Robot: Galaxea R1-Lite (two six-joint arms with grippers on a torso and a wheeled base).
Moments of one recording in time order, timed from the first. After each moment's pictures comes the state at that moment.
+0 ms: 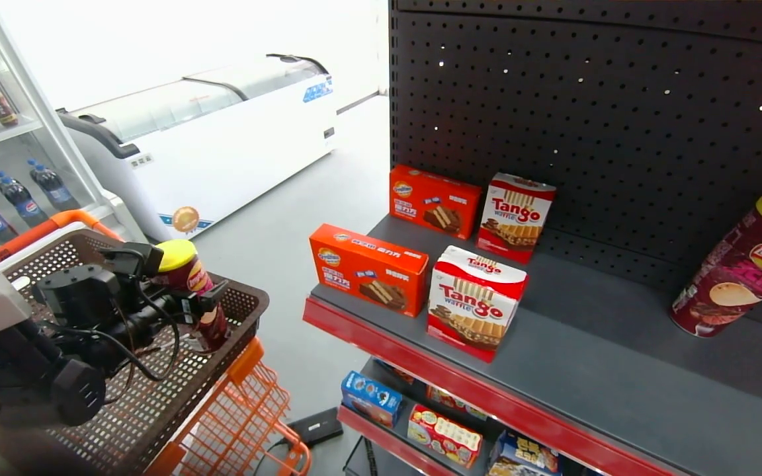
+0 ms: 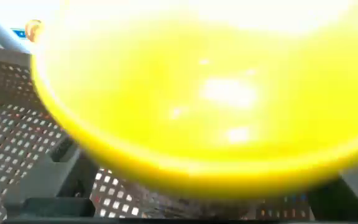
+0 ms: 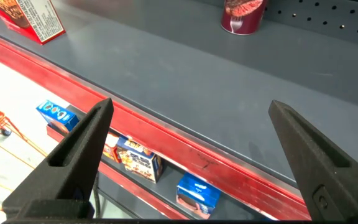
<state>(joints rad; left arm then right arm) 0.18 2.16 -0.67 -1.36 -0.25 0.10 0.01 0.00 0.00 0.01 0.01 0.00</state>
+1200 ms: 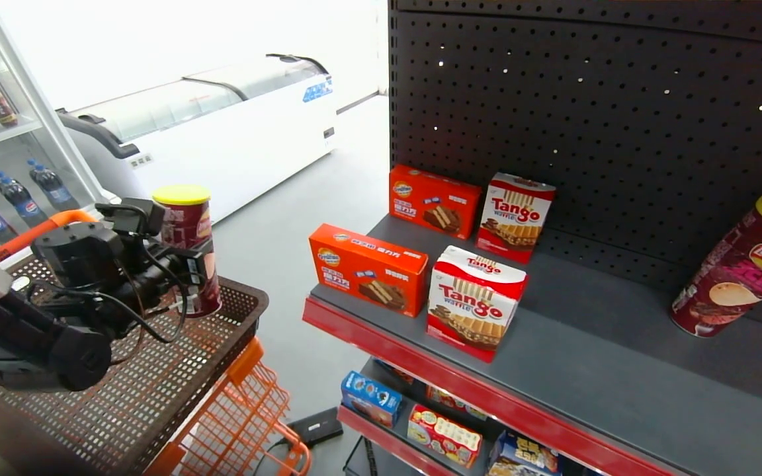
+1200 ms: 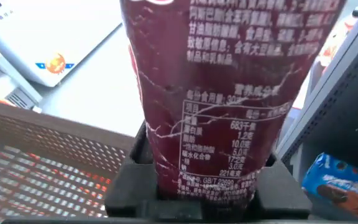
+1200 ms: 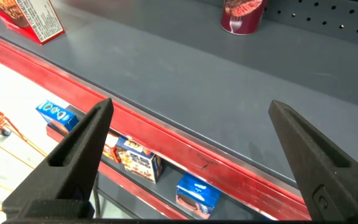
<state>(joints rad) 0.11 2.03 -0.79 -1.23 -0.14 0.10 0.01 0.00 0.00 0.01 0.01 0.00</state>
